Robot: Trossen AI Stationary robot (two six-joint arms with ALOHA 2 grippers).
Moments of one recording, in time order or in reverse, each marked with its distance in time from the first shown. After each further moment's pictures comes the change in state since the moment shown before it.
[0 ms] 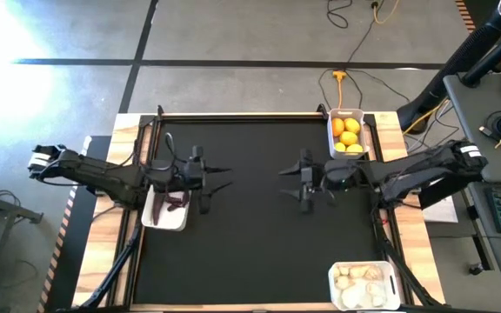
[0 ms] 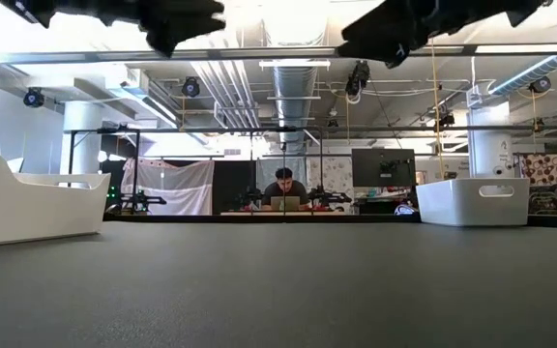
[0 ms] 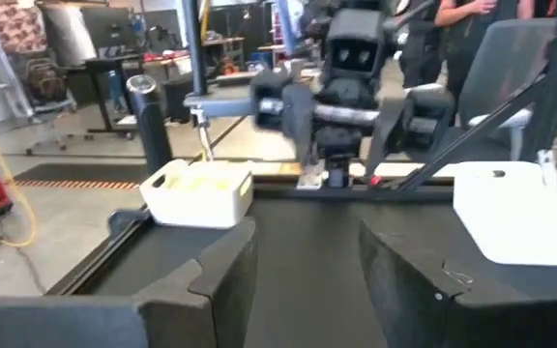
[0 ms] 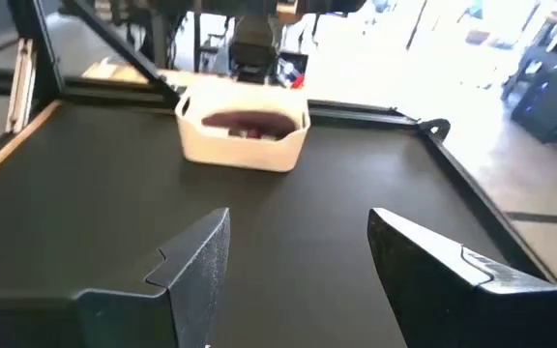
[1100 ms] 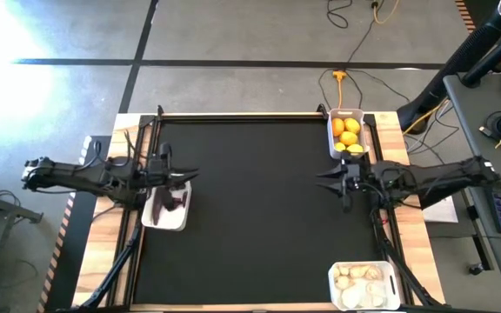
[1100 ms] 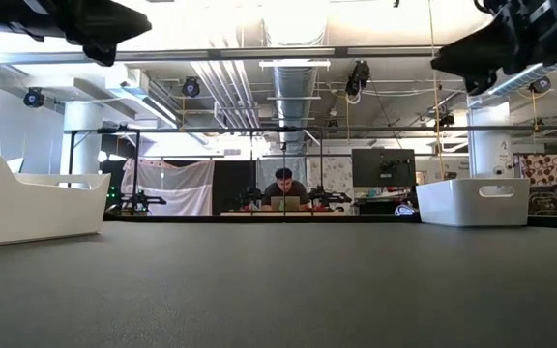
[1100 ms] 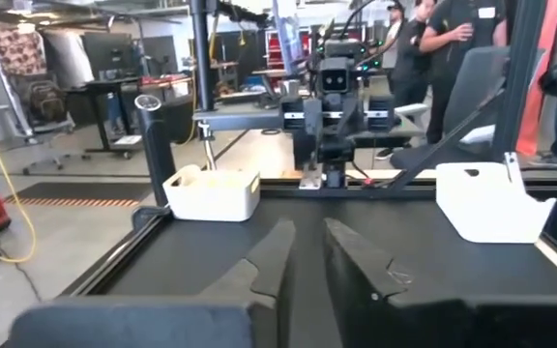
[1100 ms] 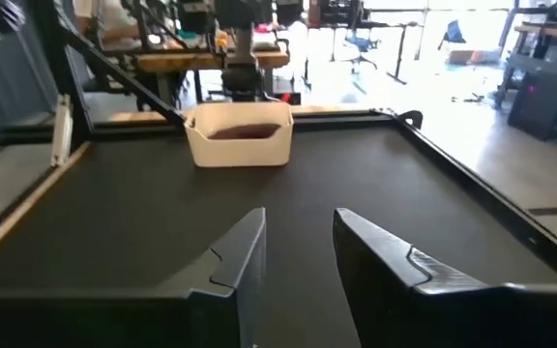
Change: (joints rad) left arm 0.021 -0.573 -0.211 -0.306 0.035 0.014; right arm -0.005 -0.729 -0.416 -0.146 0.013 0.127
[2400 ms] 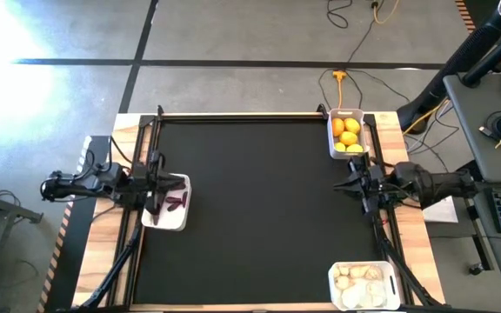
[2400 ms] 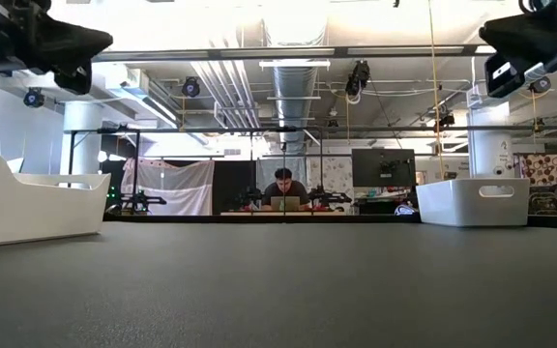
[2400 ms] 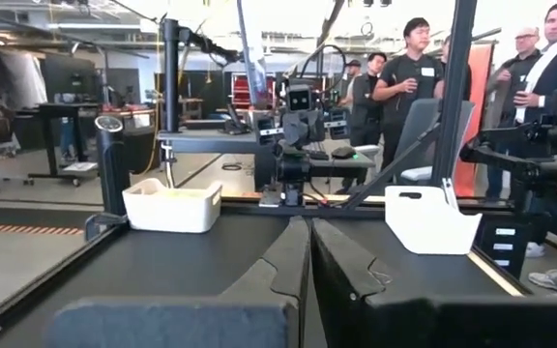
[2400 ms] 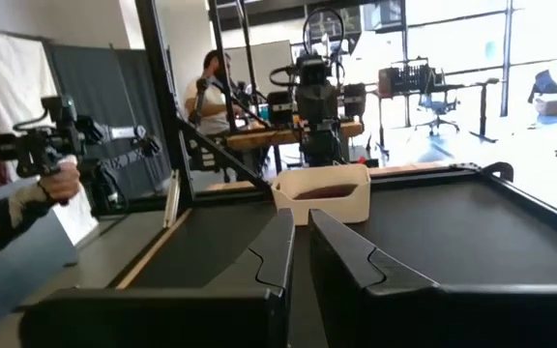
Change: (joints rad) left arm 0.000 -0.460 -0.226 -0.117 0.113 -0.061; right arm 0.000 -0.432 -0.145 -0.065 -0.208 0.105
